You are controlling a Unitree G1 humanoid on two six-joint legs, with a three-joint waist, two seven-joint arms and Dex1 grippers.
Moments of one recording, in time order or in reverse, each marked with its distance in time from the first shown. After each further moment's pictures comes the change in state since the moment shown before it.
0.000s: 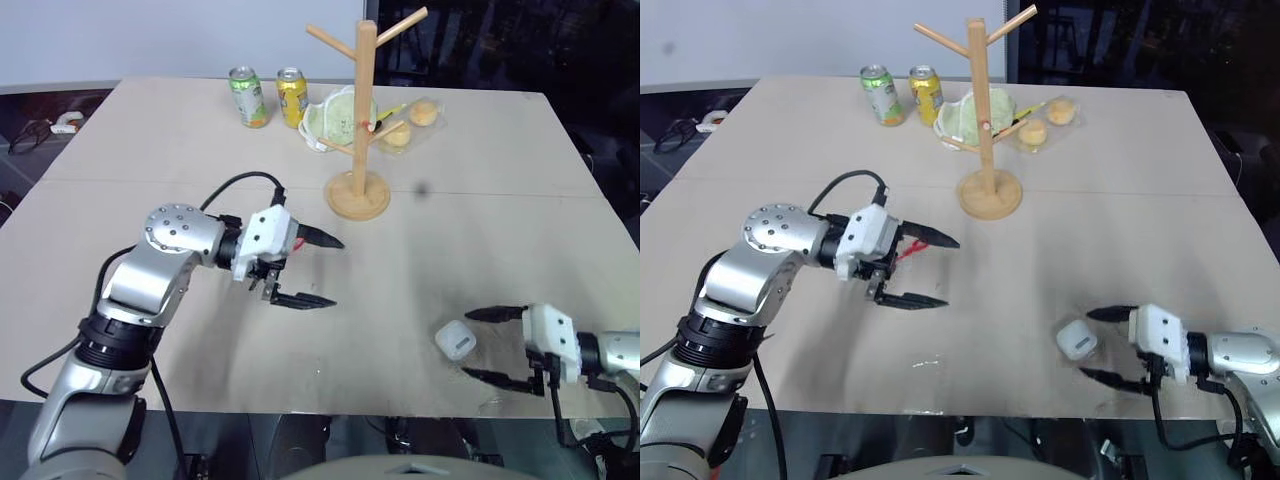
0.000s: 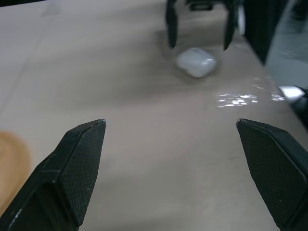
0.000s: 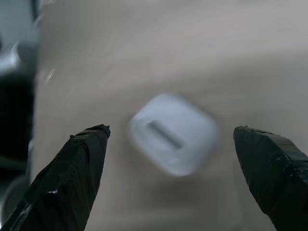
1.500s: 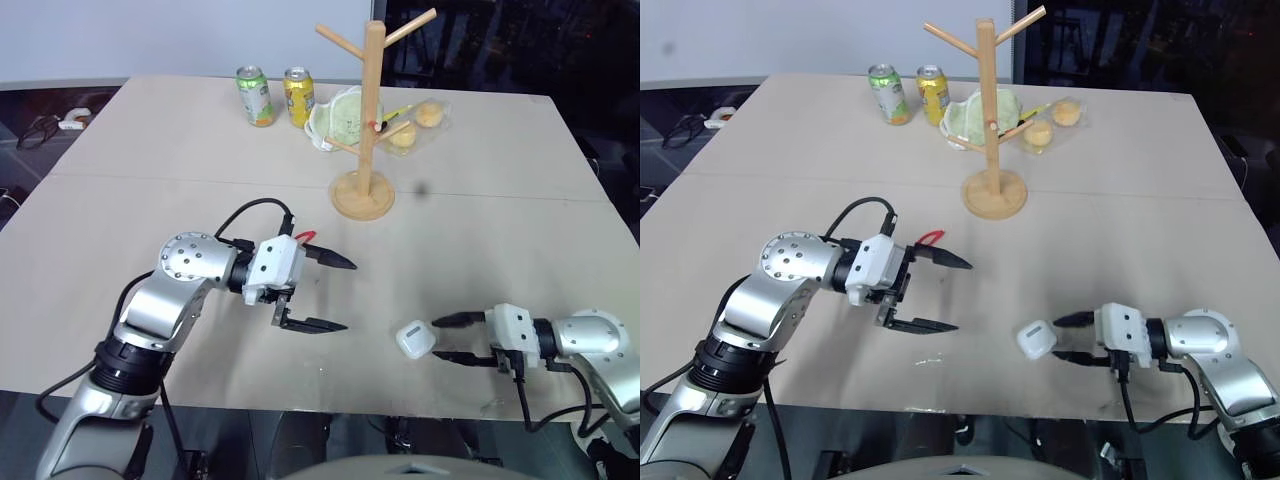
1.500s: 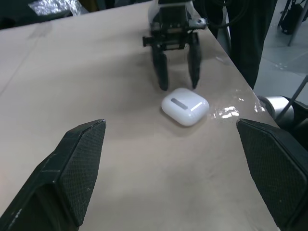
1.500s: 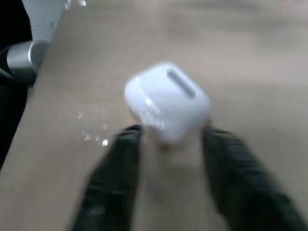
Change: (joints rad) left arm 0.132 -0.012 0.003 -0.064 -0.009 -0.074 0.045; right arm -0.216 0.081 0.188 0.077 -0.039 -0.094 0.017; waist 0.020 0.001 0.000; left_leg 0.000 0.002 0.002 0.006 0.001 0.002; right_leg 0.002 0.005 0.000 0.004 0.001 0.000
